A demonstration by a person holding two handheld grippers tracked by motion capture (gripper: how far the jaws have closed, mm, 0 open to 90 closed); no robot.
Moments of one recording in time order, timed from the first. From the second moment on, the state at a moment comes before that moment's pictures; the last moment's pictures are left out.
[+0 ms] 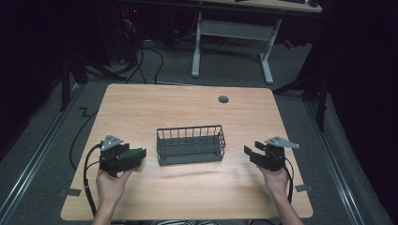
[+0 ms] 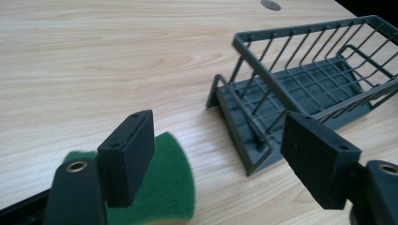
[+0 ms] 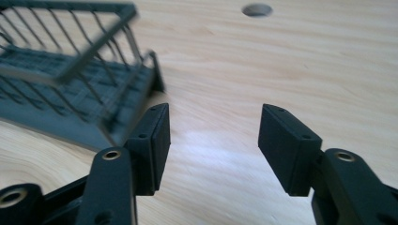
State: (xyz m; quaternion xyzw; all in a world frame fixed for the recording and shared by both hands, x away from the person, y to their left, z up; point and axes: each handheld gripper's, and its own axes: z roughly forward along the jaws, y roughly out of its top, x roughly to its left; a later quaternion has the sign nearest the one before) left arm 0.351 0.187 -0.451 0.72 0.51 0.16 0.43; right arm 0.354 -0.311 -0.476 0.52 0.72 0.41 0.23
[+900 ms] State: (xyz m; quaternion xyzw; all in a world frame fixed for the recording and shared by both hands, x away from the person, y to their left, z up) left arm 0.349 0.259 -0.492 0.67 0.61 0.16 0.39; right arm 0.333 -0.356 -0.529 0.59 0.70 0.32 0.25
